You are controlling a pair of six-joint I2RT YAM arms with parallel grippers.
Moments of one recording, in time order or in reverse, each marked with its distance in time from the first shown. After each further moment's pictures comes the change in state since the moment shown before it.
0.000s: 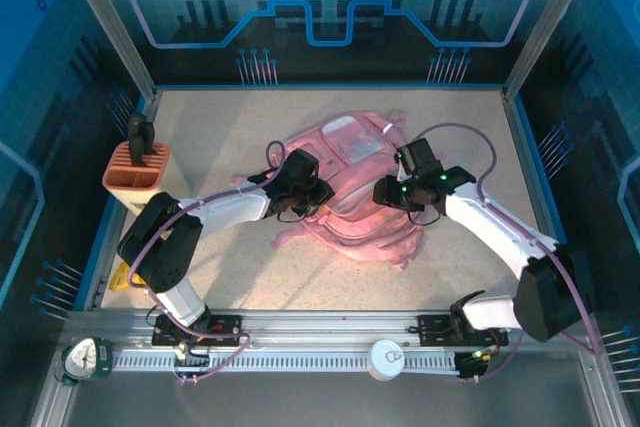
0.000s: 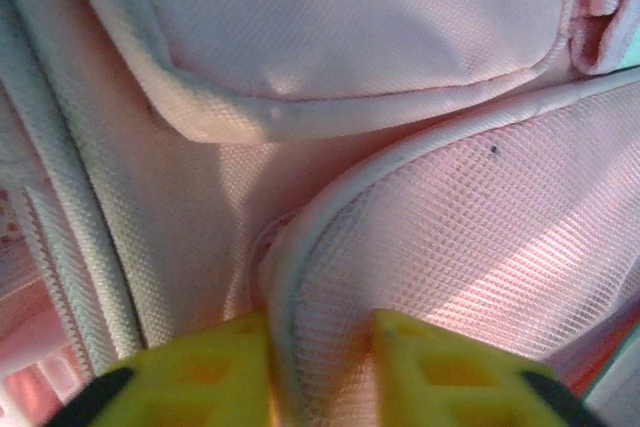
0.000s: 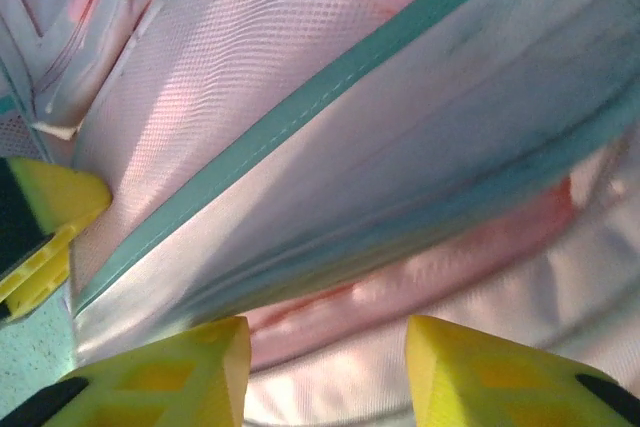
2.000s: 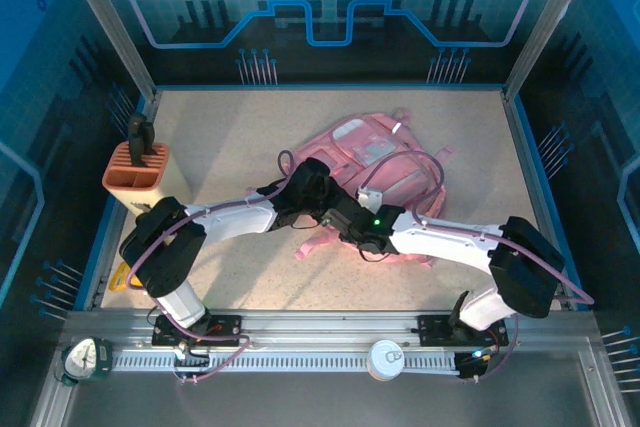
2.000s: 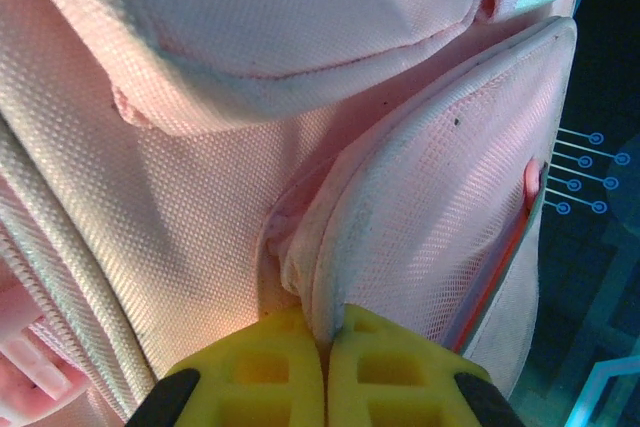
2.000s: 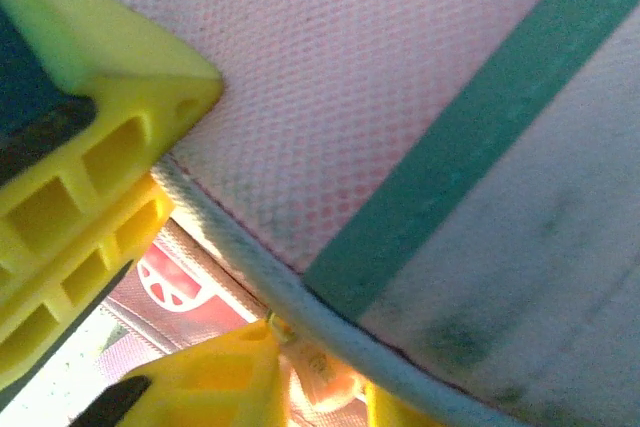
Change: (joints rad) left arm -0.106 -0.011 -0.050 0.227 0.040 -0.196; right arm 0.529 0.203 -0.029 0.085 0.552 0.535
